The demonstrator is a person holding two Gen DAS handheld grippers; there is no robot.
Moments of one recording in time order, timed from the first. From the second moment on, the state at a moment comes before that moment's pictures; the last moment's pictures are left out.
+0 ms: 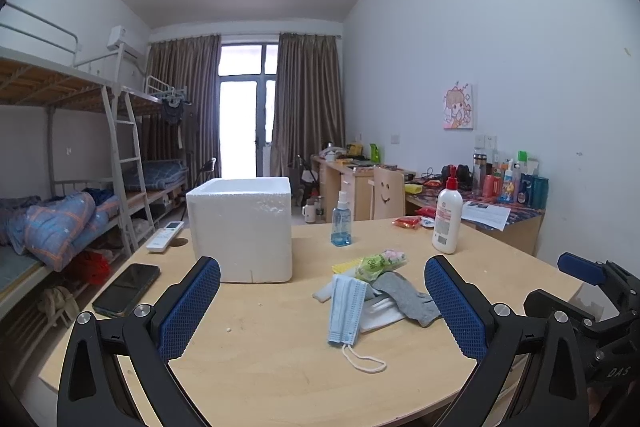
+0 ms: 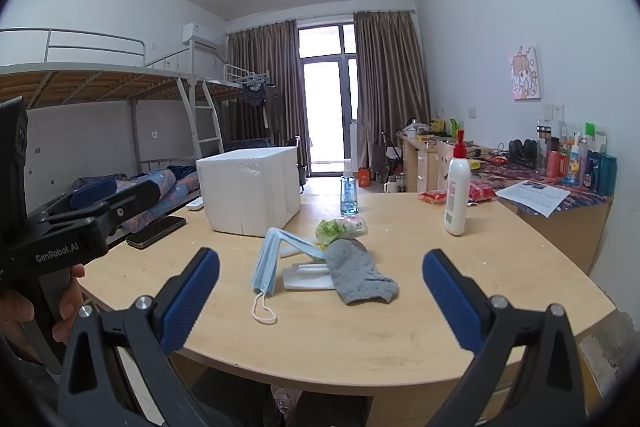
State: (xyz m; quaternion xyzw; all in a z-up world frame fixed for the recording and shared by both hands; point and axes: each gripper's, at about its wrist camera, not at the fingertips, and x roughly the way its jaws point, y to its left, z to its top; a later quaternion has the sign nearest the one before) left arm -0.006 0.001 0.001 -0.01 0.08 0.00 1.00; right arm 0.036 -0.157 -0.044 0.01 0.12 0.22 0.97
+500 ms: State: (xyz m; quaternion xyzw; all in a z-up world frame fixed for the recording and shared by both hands) left arm -0.005 0.004 -0.002 -0.02 0.09 0.01 1.00; right arm 0.034 -0.157 -0.045 0.01 0.11 0.22 0.97
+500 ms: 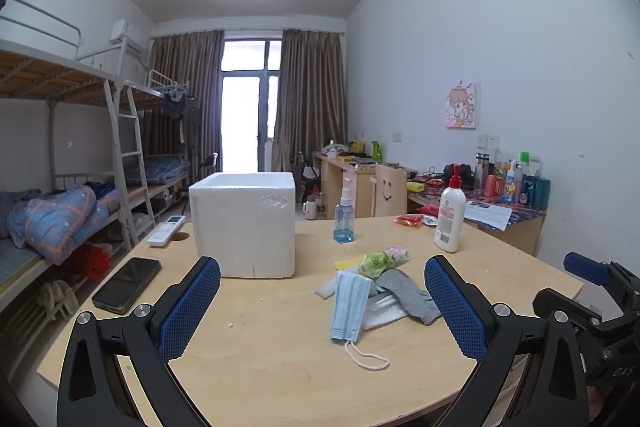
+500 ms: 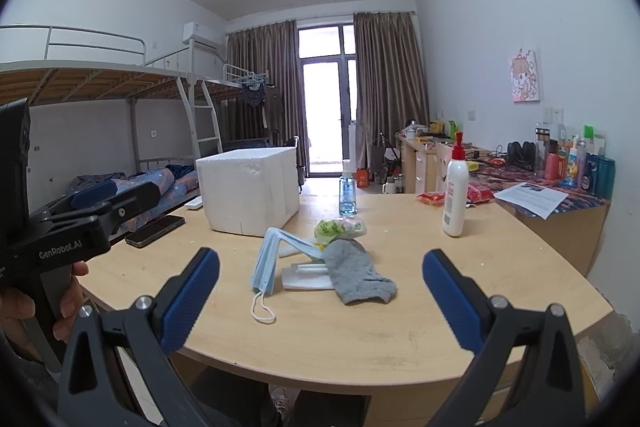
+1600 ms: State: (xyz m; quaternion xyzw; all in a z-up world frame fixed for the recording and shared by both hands) left arm 0.002 0.005 -0.007 -0.01 0.10 0.01 0.99; right arm 0.039 -0.161 -0.047 0.01 0.12 0.21 0.97
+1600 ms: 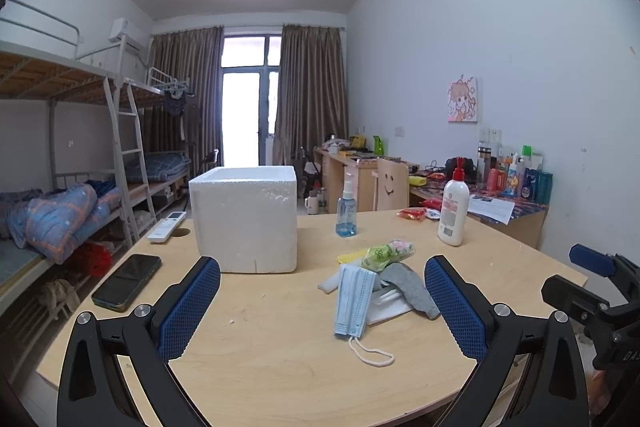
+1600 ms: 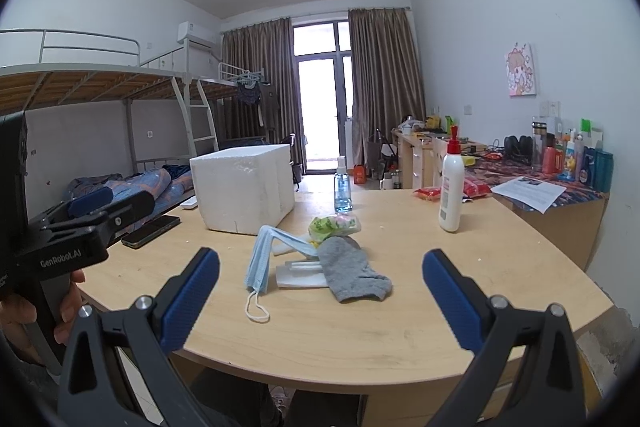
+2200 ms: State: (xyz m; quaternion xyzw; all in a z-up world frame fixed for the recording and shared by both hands) left arm 0.042 -0.006 -0.029 0.01 0.16 -0.02 0.99; right arm 0.076 -0.161 -0.063 0.01 0.16 0.21 0.96
